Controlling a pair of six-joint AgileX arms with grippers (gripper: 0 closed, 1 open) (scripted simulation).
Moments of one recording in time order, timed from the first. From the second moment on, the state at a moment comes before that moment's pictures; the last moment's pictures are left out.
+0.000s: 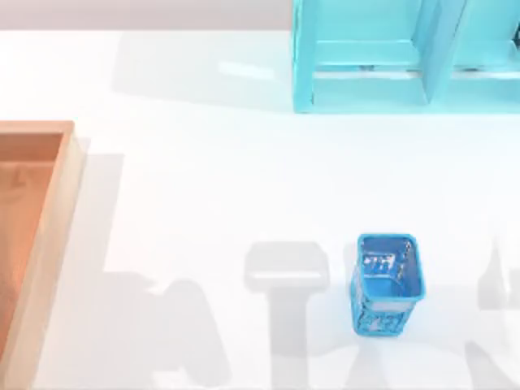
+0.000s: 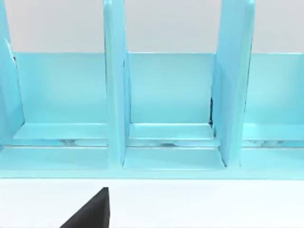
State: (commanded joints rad) left arm 0.62 1.87 1.56 -1.73 1.02 2.12; right arm 0.00 0.00 0.00 0.00 0.00 0.00
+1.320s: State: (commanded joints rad) left arm 0.59 1.87 1.34 -1.46 1.15 2.05; right arm 0.00 0.00 0.00 0.00 0.00 0.00
